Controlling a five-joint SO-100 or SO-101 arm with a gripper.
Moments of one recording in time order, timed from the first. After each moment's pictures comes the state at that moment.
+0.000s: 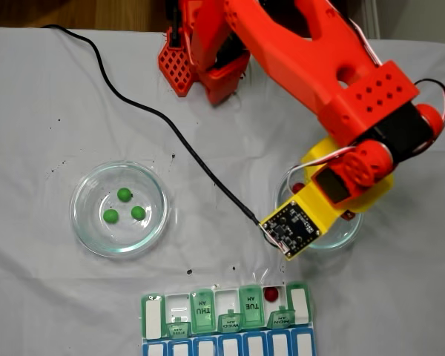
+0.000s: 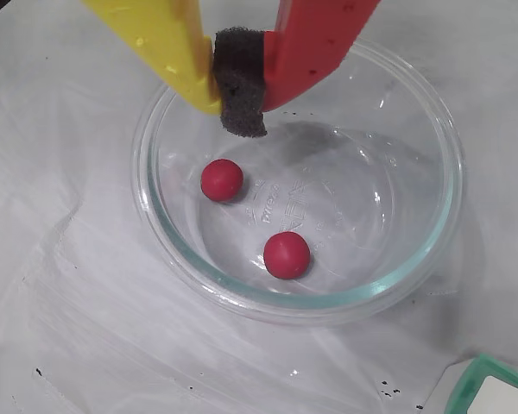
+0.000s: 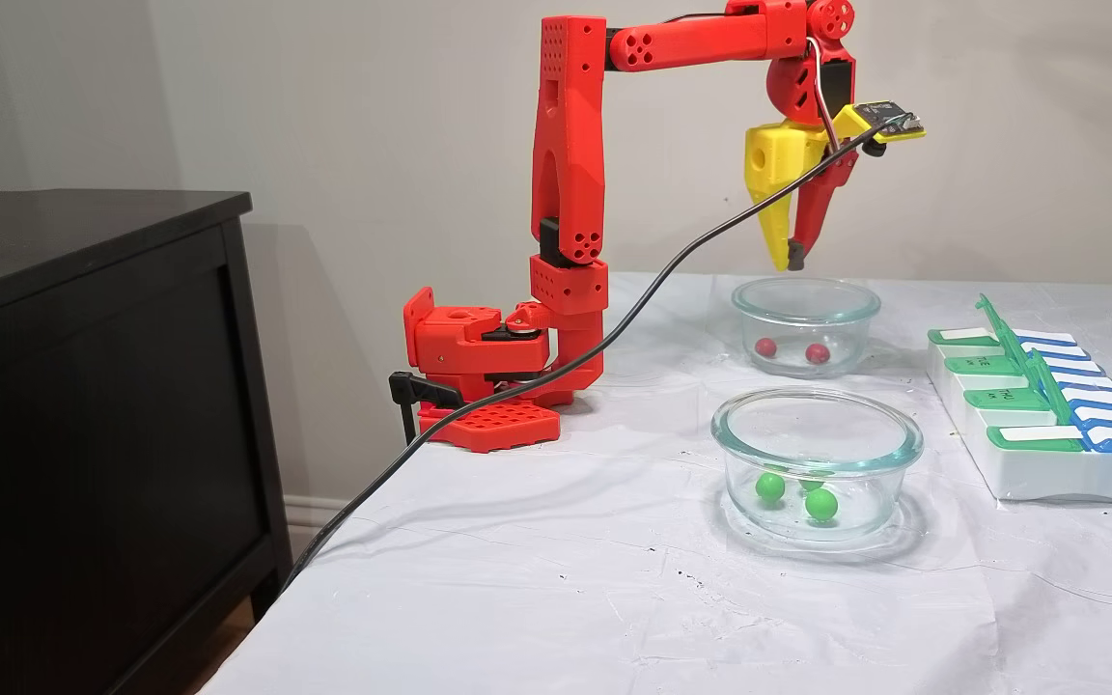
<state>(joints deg) -33.8 105.9 85.8 89.4 -9.4</state>
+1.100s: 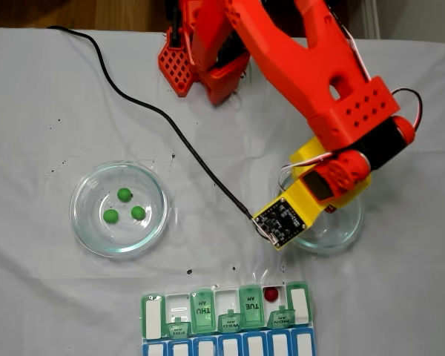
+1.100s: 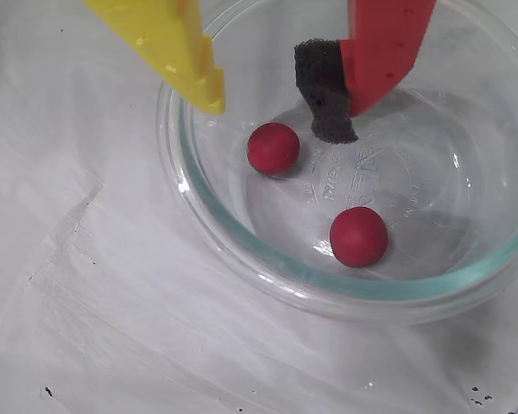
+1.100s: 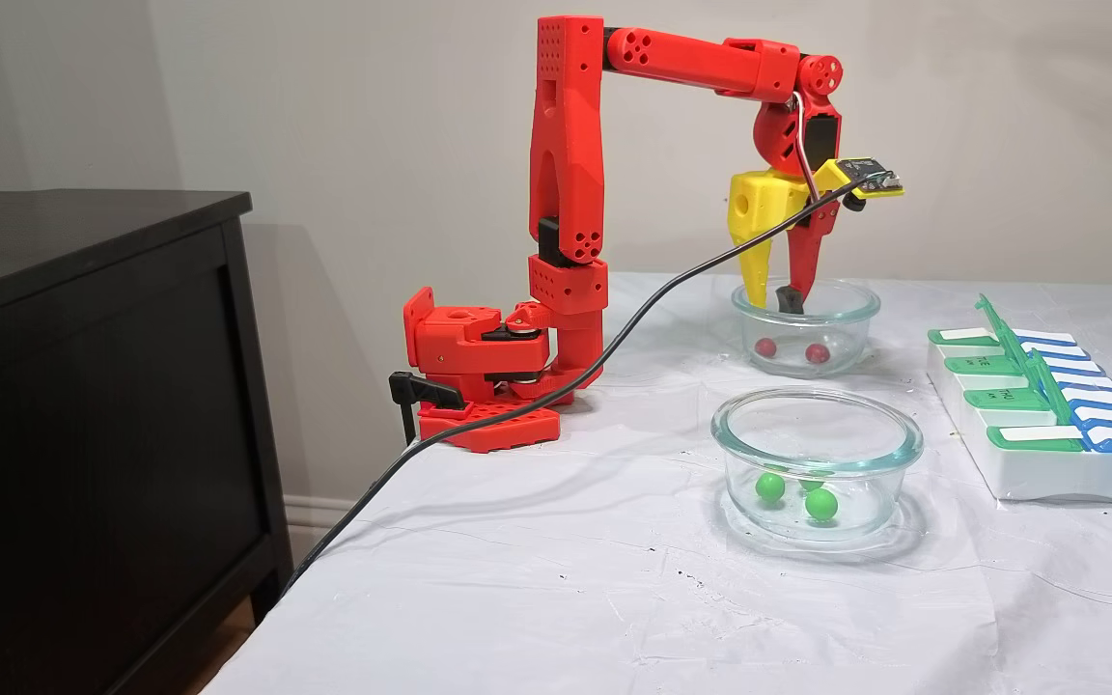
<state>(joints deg) -36.1 105.4 101.0 79.9 -8.2</state>
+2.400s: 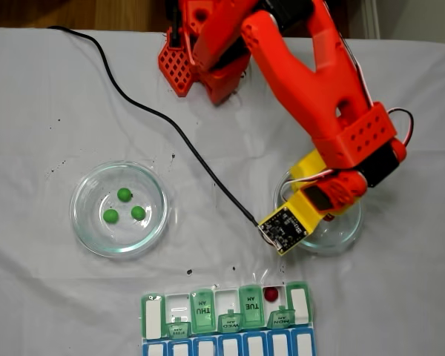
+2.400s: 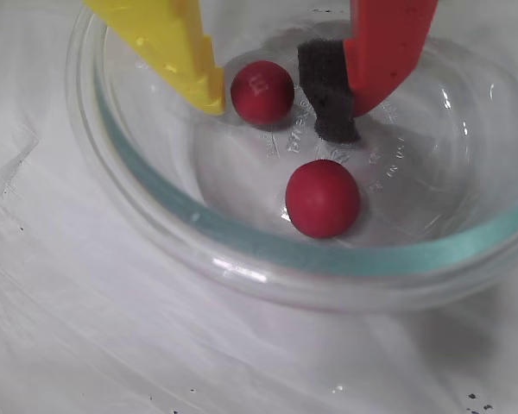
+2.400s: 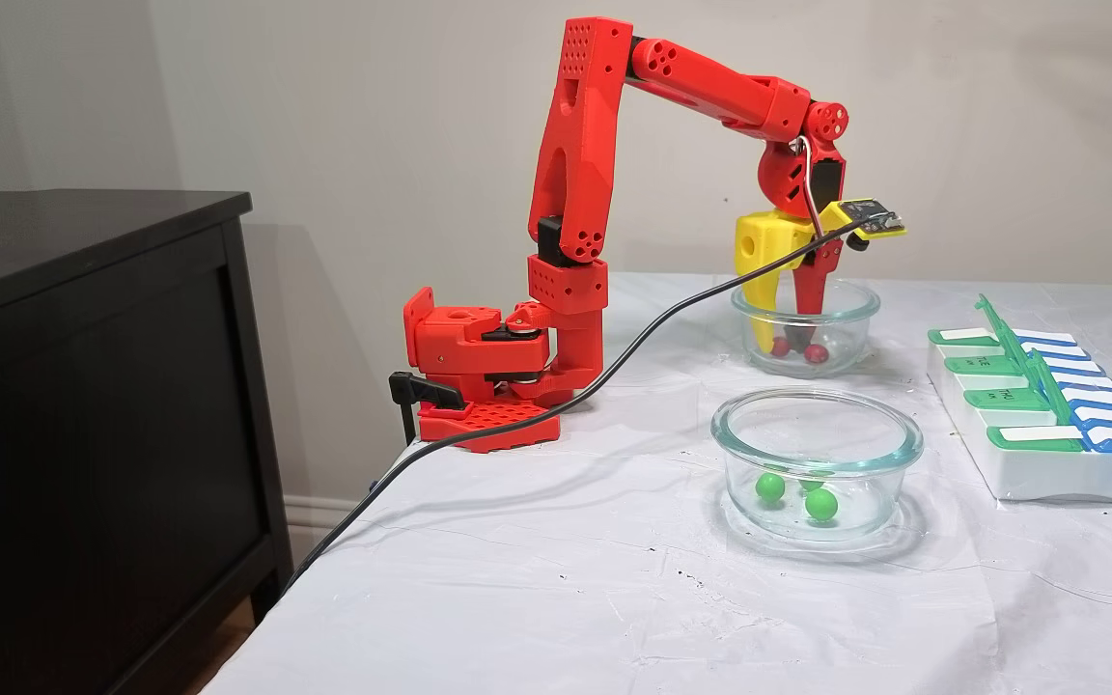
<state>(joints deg) -38.1 97.5 102.1 76.8 -5.8</state>
